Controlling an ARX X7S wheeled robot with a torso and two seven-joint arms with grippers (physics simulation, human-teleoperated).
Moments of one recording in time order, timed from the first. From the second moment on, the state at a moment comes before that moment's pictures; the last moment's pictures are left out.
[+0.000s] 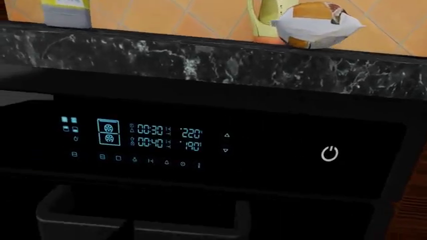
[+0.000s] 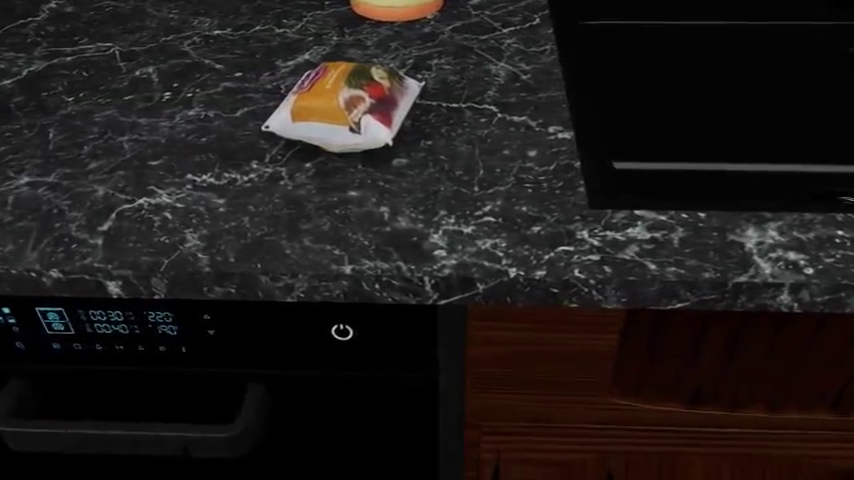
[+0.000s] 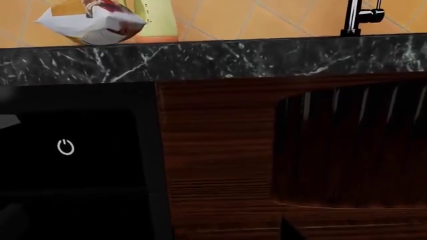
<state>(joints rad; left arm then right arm) 0.00 -0.21 0.21 0.04 -0.29 0.03 -0.24 0.01 0.21 -0.29 0.02 0.23 -0.08 0.28</state>
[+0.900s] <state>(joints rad) 0.02 -0.23 0.22 0.04 -0.32 0.04 -0.25 0.00 0.22 -0.31 0.01 0.24 -0.09 0.31</state>
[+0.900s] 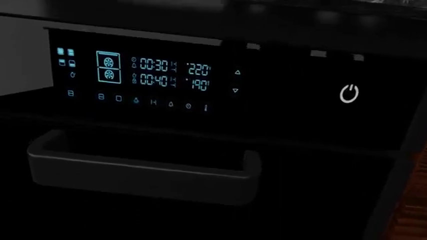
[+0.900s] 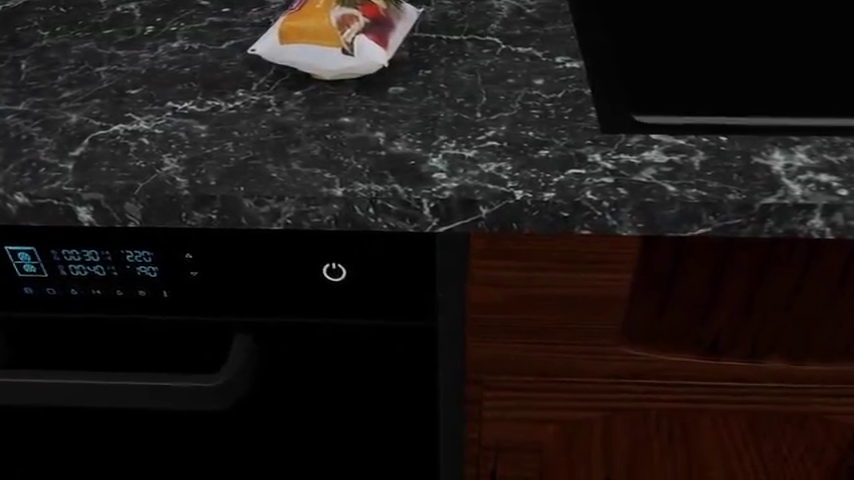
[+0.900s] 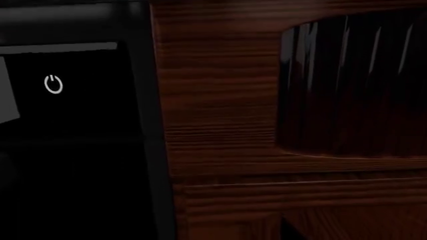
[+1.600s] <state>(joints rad) 0.02 -0.24 0.23 0.03 -0.32 0.05 -0.27 0.01 0.23 -0.32 0.01 0.26 -0.09 0.32</state>
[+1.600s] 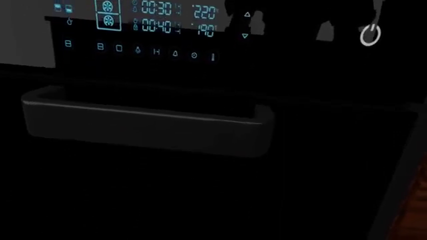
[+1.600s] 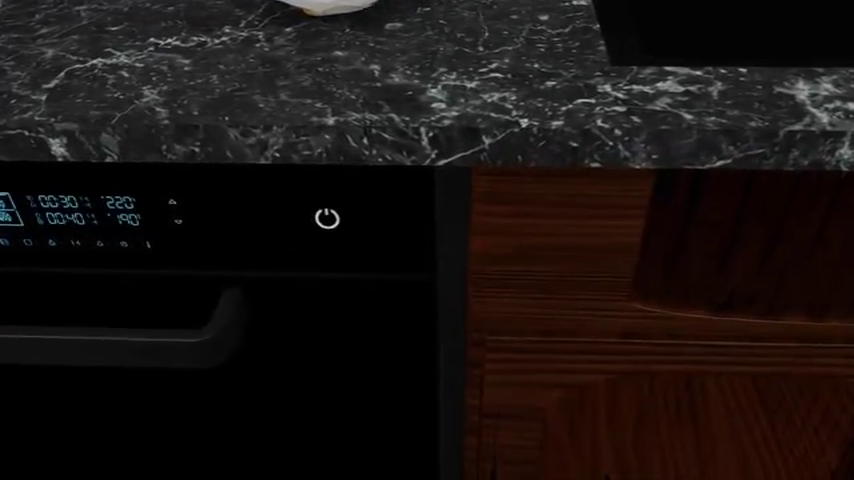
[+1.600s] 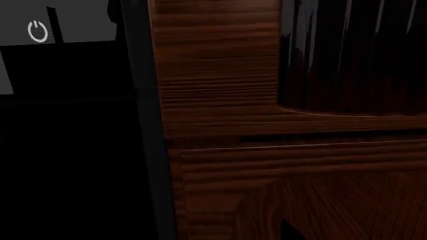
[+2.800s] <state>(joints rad) 0.01 -0.43 0.35 0.20 -0.06 -0.15 -0.32 -0.24 0.41 0.00 -0.52 0.45 -0.09 0.50</state>
